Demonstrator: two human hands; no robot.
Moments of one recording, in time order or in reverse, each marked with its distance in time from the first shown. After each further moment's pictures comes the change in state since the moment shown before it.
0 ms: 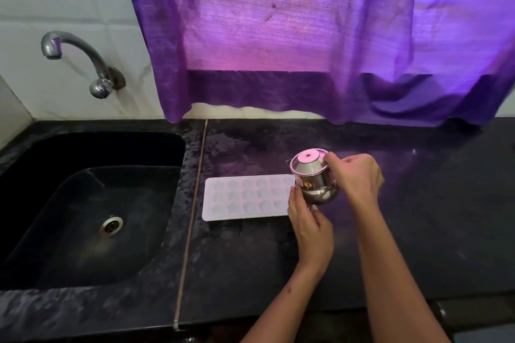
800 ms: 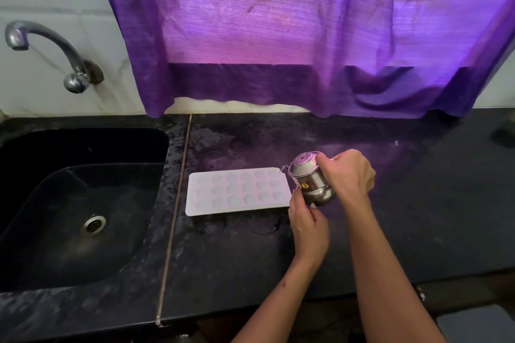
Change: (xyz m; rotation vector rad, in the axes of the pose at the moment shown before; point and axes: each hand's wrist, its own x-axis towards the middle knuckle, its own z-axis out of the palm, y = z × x) left_hand -0.012 -0.001 0.021 0.034 -0.126 -0.104; right_hand 0.008 0.022 -0.006 -0.196 0.037 0.015
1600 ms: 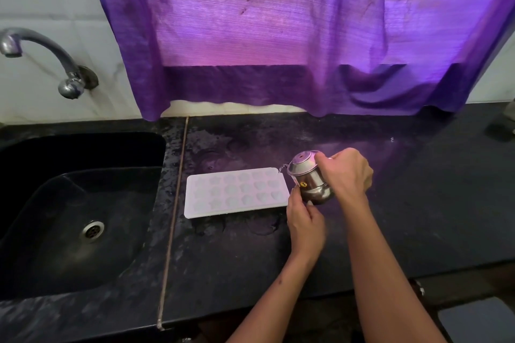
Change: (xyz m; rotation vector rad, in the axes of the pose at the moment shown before) left_hand 0.002 0.003 -0.007 -0.001 -0.029 0.047; right_hand 0.000 0.002 0.000 0.012 0.016 0.021
